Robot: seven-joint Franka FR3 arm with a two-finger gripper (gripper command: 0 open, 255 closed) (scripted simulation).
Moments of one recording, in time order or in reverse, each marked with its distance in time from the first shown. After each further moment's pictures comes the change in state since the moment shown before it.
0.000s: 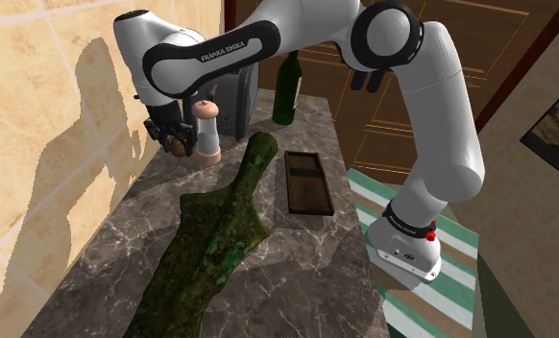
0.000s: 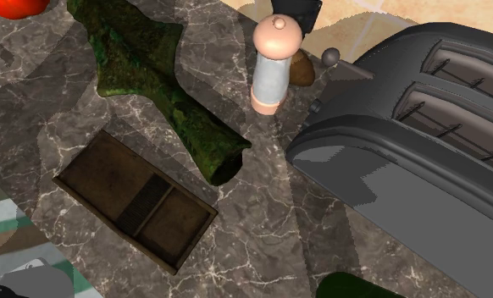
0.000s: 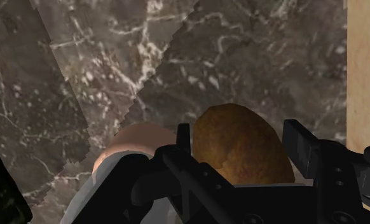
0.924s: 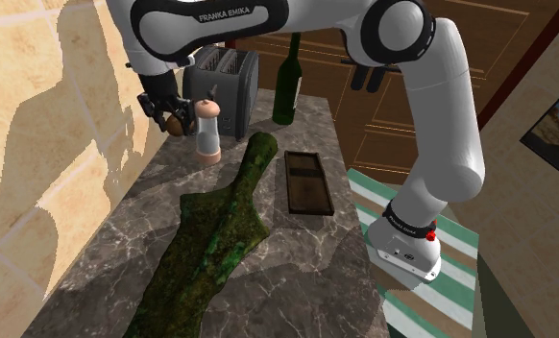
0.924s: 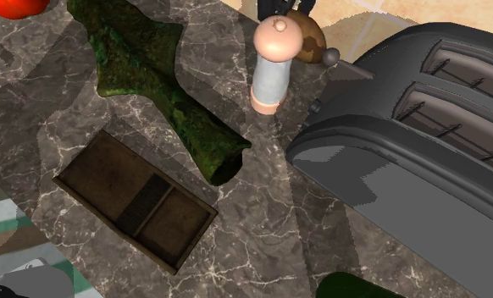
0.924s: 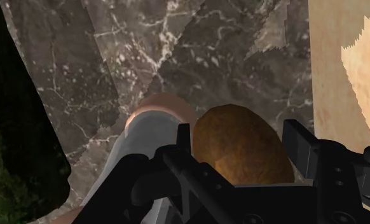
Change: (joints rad) arm 0.006 -0.052 0.017 0.103 0.029 -0.147 -0.028
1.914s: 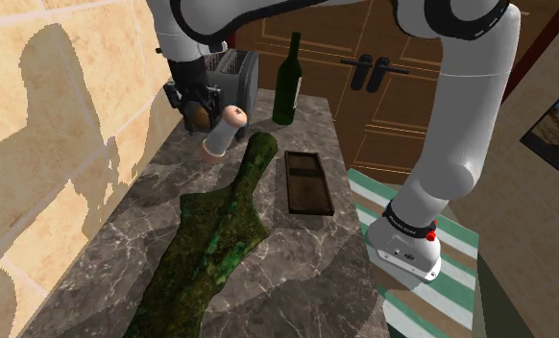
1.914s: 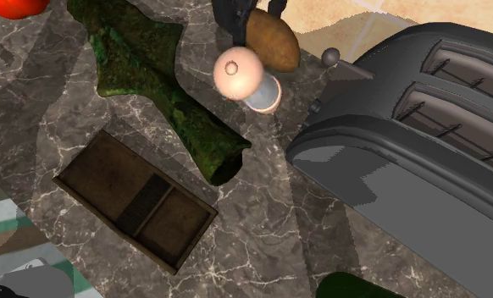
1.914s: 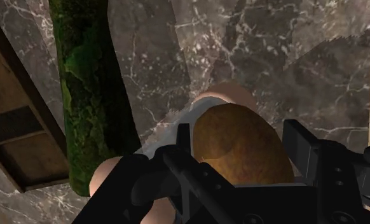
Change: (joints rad) arm -0.137 -0.318 0.060 -0.365 0.122 0.071 -0.030
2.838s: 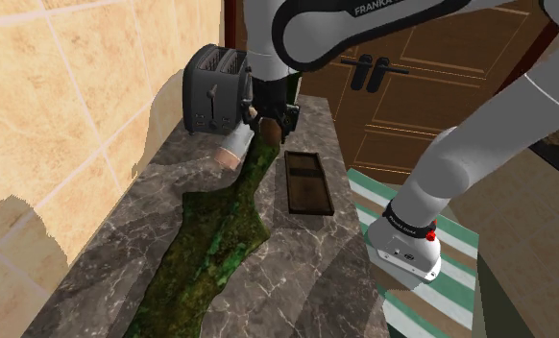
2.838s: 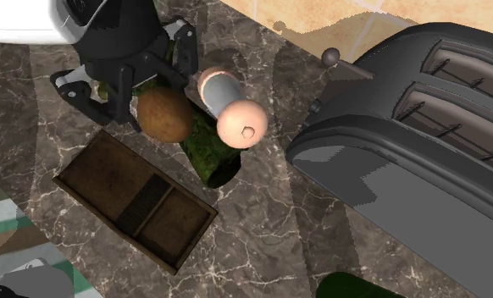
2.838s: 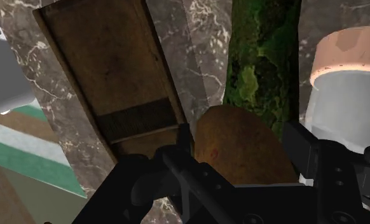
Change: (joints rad) arm -0.075 -0.657 -0.041 -0.690 0.340 0.141 -0.239
